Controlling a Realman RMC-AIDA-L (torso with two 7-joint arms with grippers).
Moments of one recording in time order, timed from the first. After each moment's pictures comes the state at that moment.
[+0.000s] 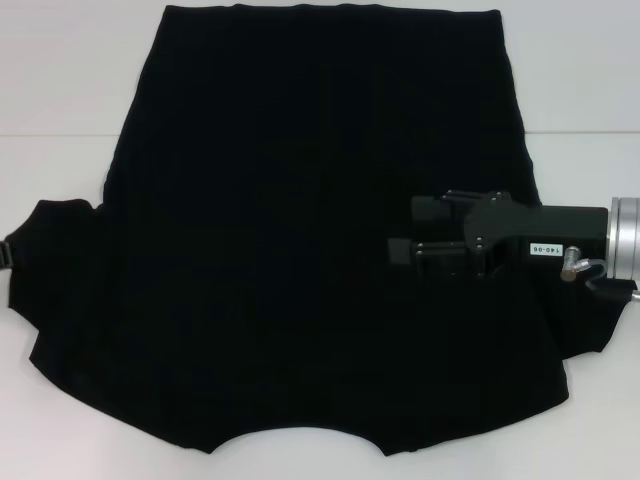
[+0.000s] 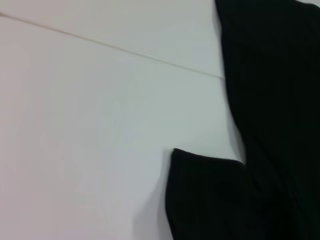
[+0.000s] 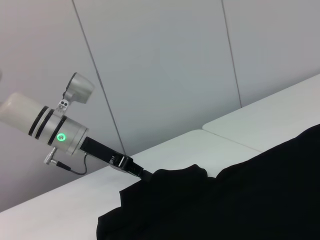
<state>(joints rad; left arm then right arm) -0.58 -2.06 0.40 0.83 2.62 1.03 -2.28 0.72 2.06 -0.64 -0.53 -2.03 -1.49 1.44</state>
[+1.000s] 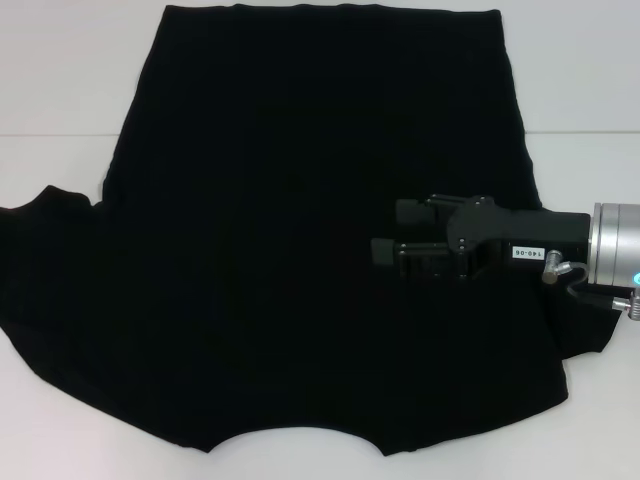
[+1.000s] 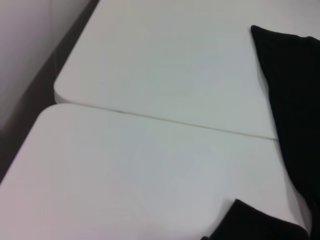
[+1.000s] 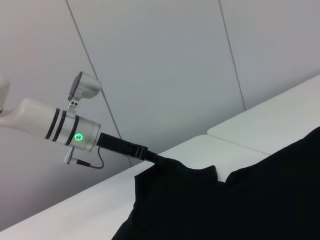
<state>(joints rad) -0.62 -2.04 0.40 0.77 2.62 0.81 -2.23 0.72 2.08 -0.63 -0.53 -2.01 -1.48 1.46</state>
